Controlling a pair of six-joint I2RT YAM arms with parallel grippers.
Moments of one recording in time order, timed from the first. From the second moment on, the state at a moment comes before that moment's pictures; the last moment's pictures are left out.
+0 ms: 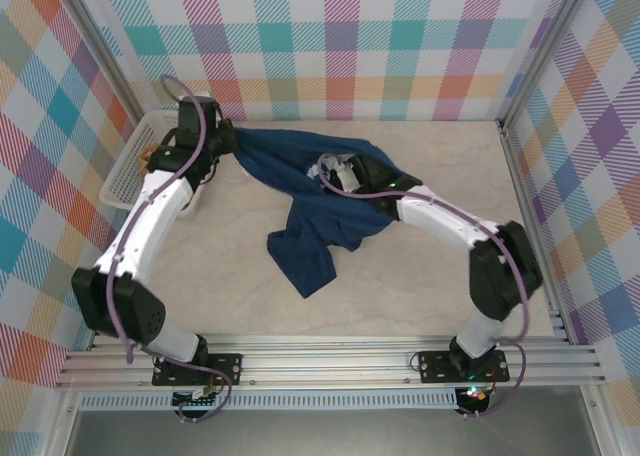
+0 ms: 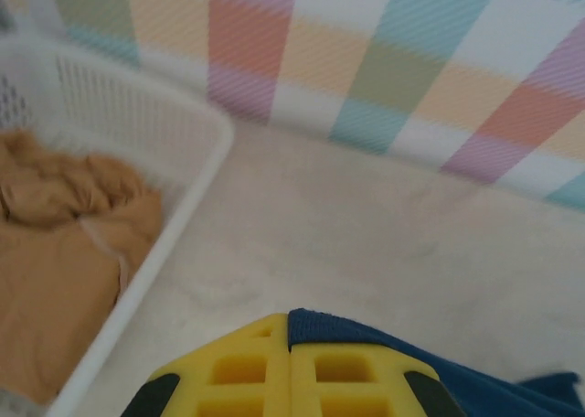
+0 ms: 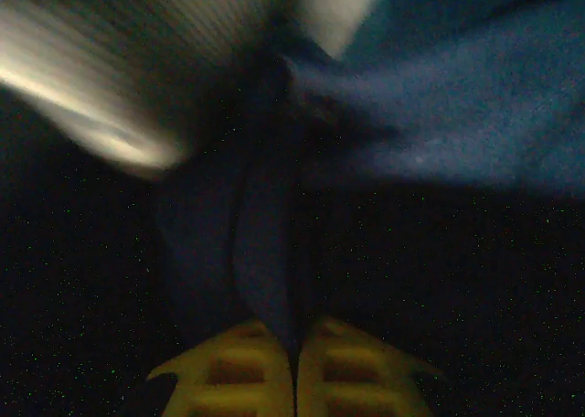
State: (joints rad) left arm -0.22 1.54 1.52 -0.59 -0.22 -0.39; right arm 0.60 1.67 1.31 -0.49 -0.27 0.14
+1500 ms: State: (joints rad) left arm -0.18 1.64 0.93 -0.13 0.12 -0.68; right arm 0.40 1.54 1.41 -0.29 -0.69 0.15
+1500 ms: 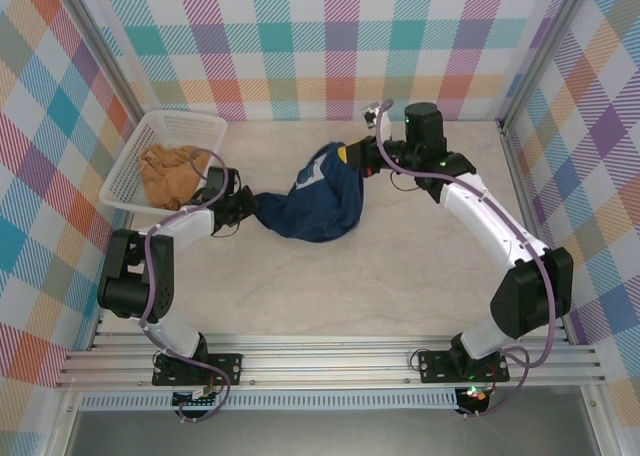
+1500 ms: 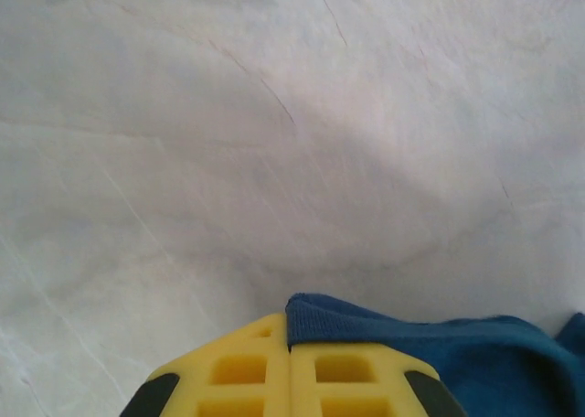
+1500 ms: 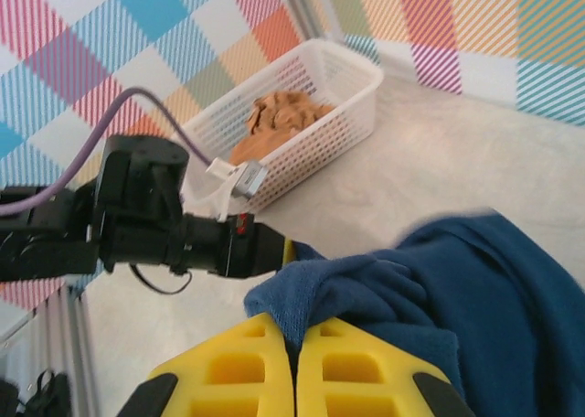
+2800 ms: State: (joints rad) left arm -0.41 1.46 1.05 -0.21 0.08 -0.47; right arm 0.38 1.40 1.52 -0.23 -0.76 0.61
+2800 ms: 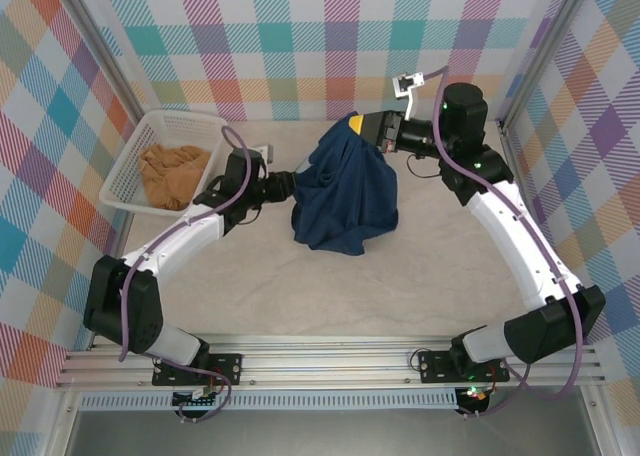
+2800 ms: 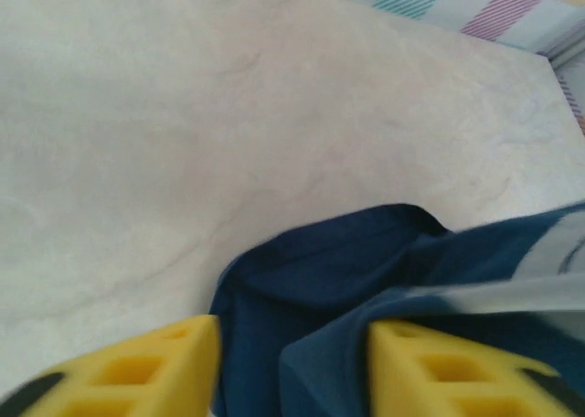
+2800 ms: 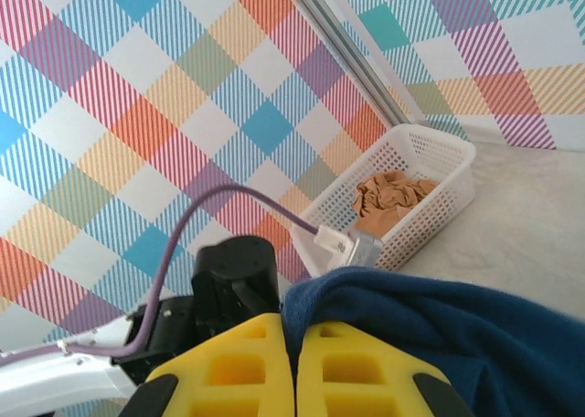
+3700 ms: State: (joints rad) left arm -0.56 1.37 1.06 -0.06 0.37 -0.31; right arm 0.39 1.45 1.45 -0.18 -0.77 0.73
